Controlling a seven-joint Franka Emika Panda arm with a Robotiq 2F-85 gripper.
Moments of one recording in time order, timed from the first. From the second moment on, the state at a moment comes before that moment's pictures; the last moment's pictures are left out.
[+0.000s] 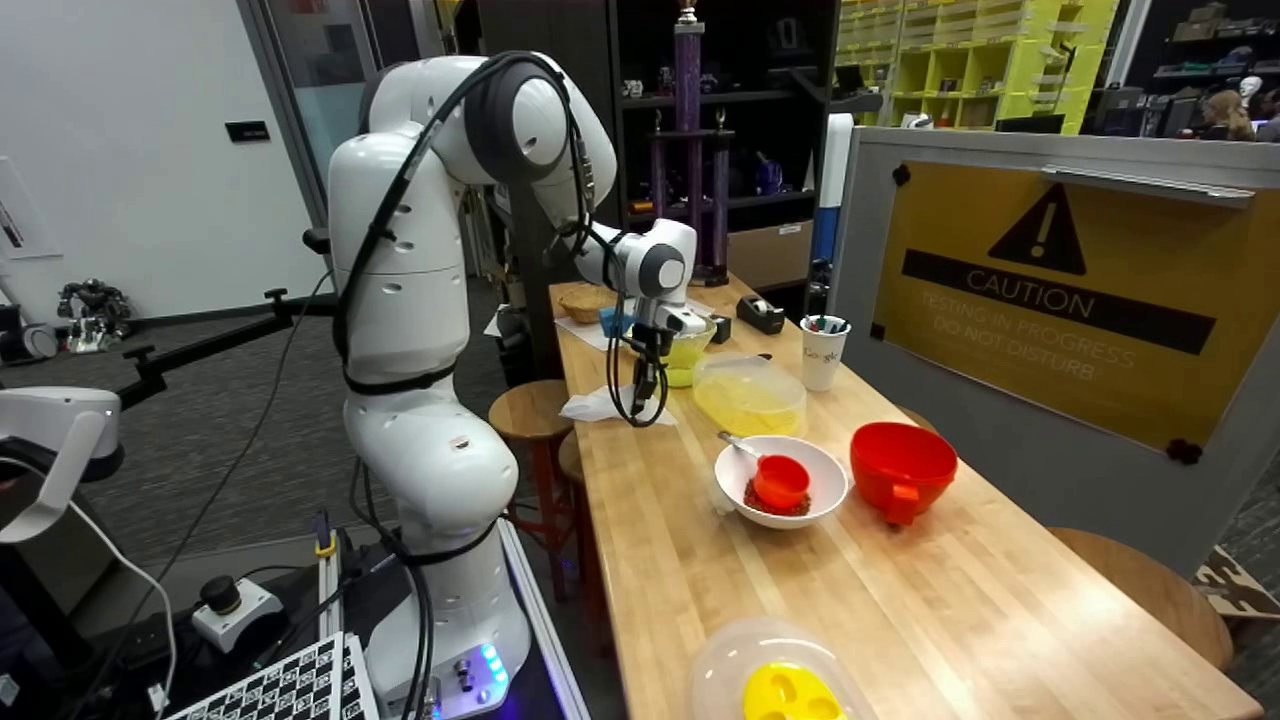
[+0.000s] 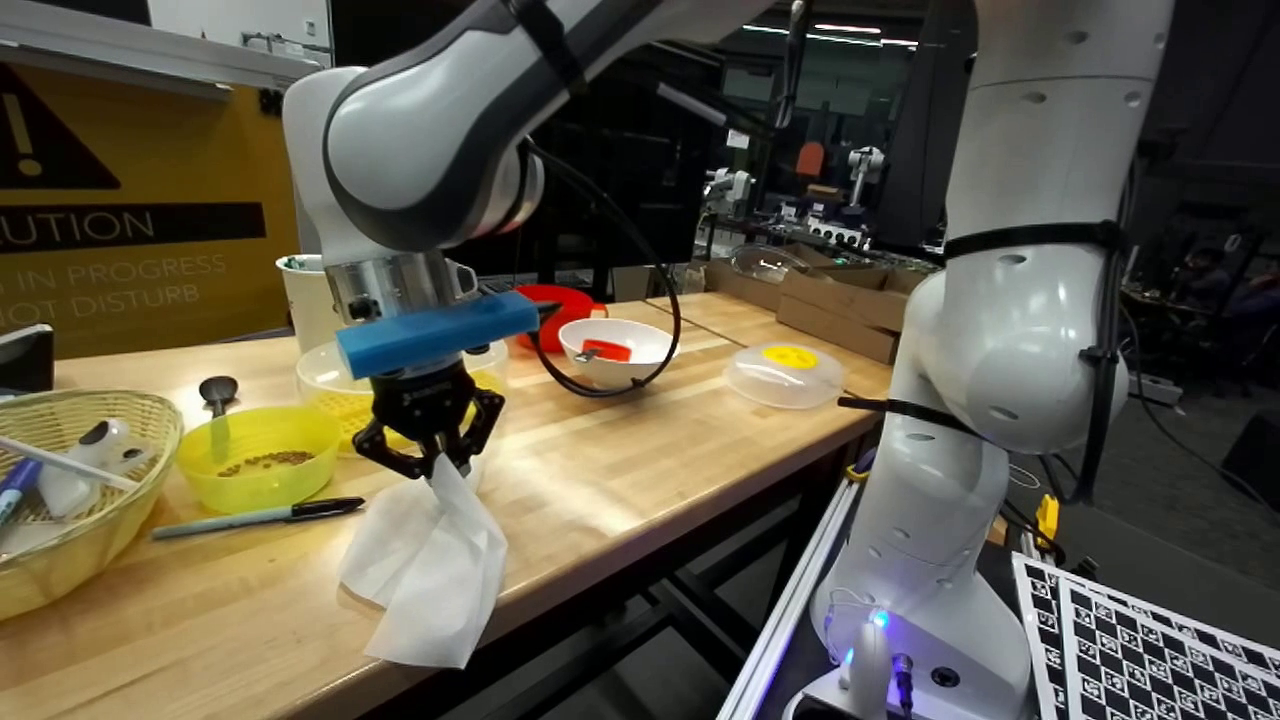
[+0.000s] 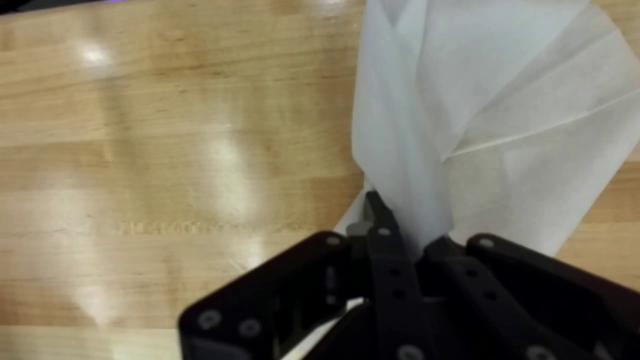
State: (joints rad) arm 0.28 0.12 0.23 -2.28 0.07 2.11 0.85
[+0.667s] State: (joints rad) arm 0.16 0.11 0.12 -2.29 0.14 2.10 0.83
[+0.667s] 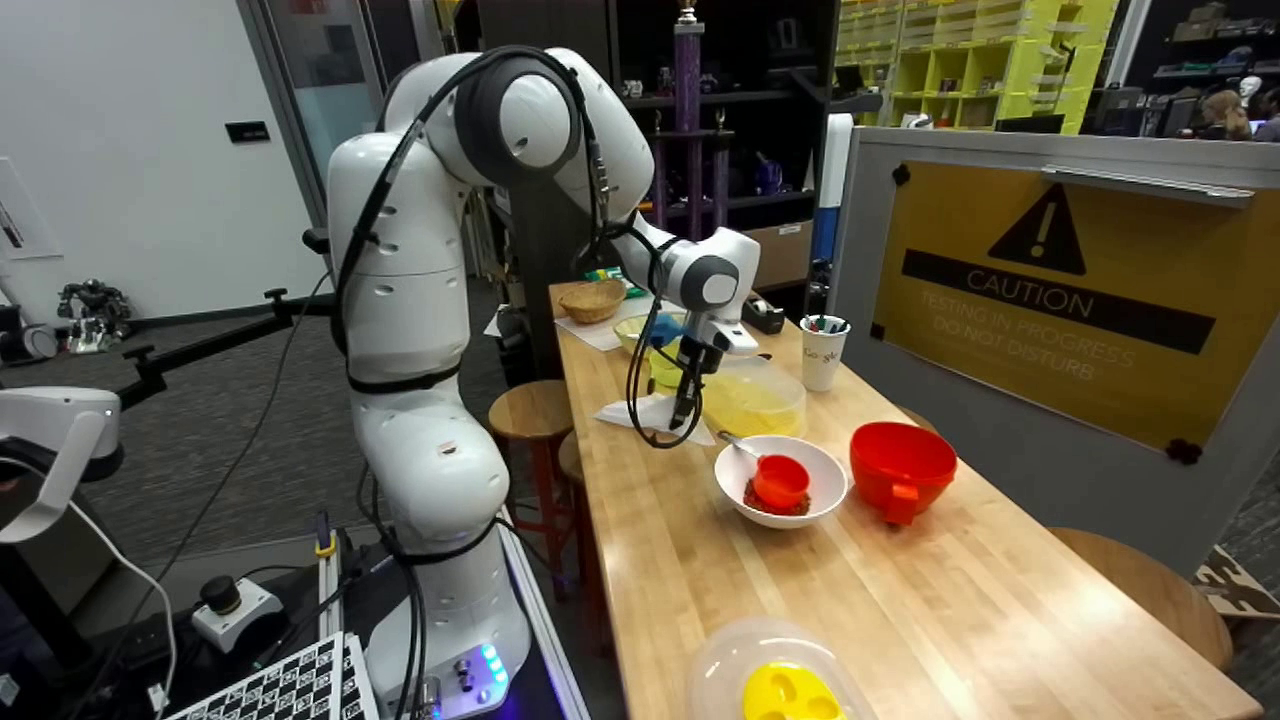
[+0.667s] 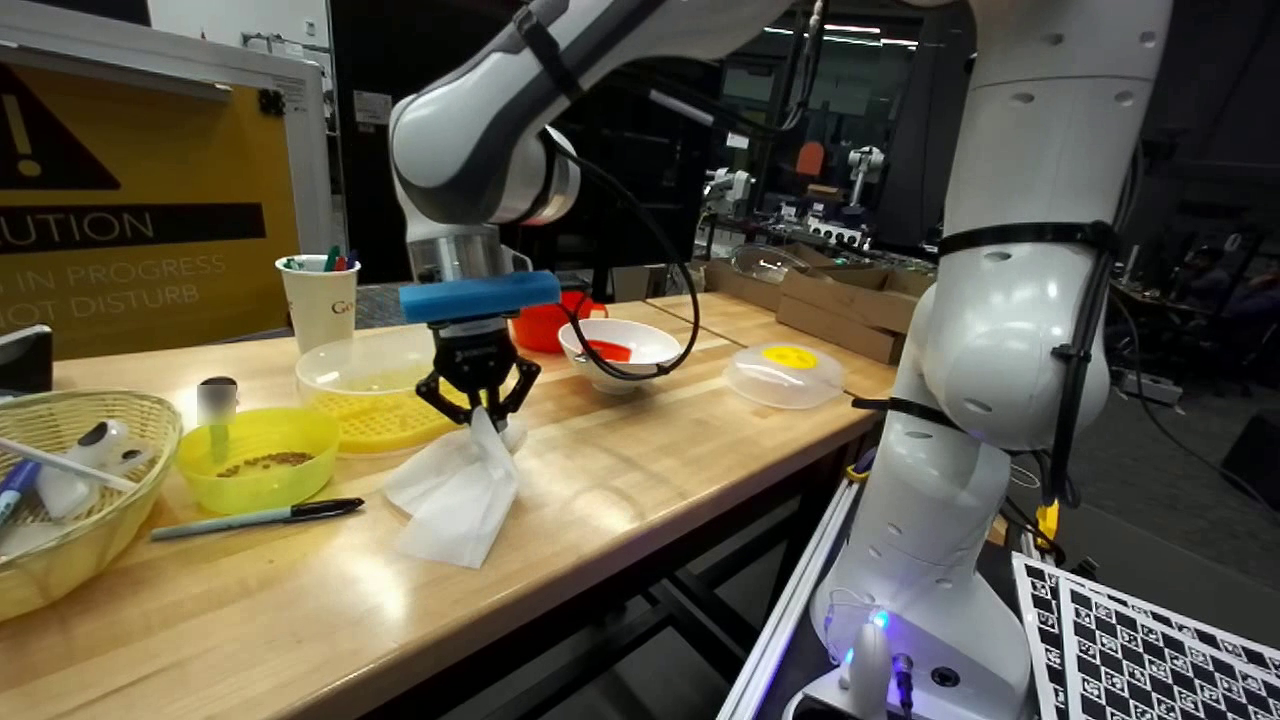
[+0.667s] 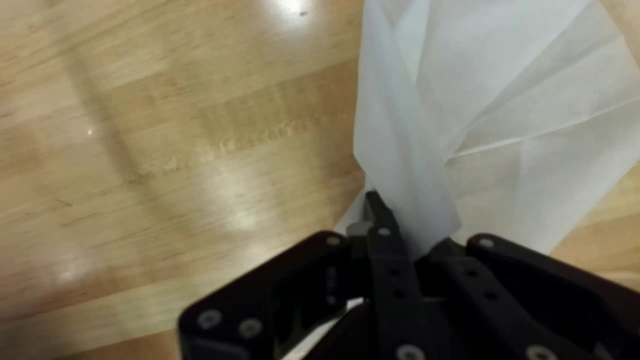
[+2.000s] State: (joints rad) arm 0.20 0.07 0.17 -2.35 0.18 2.10 0.80
